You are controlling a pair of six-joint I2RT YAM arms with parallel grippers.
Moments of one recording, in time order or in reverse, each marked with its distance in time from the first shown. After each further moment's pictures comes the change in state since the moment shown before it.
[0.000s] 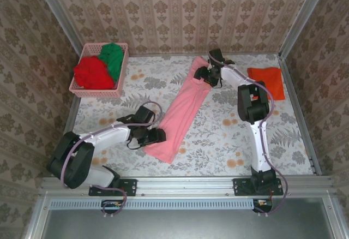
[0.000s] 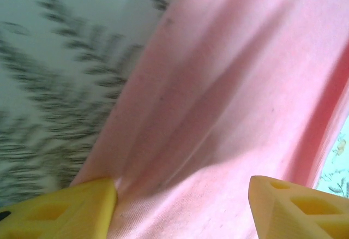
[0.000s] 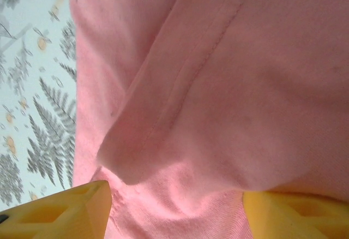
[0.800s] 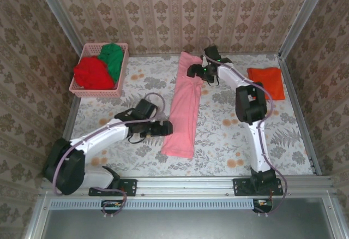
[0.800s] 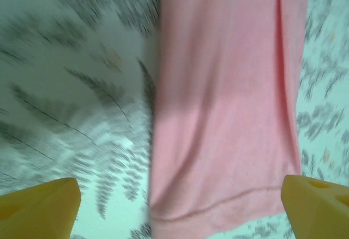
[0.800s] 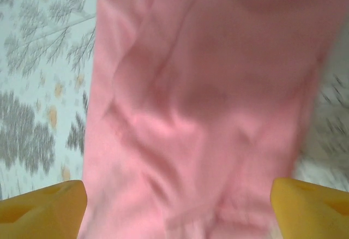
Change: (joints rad) left arm 0.006 -0.126 0.105 -0.048 -0.065 0.120; right arm 0.039 -0.109 -0.101 0.060 -0.028 -0.187
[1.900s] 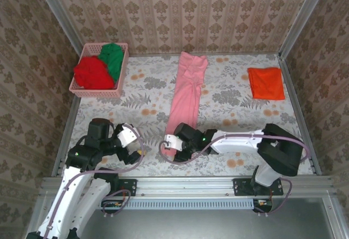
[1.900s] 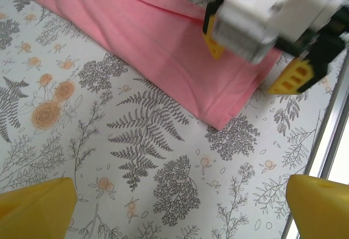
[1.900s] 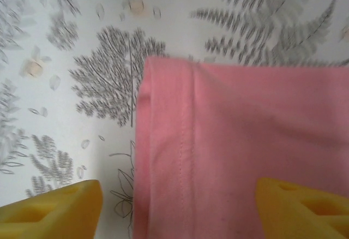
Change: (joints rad) left arm 0.317 -0.759 -0.108 -0.462 0.289 1.213; right arm 0.789 -0.722 -1.132 0.366 0.231 -0.747
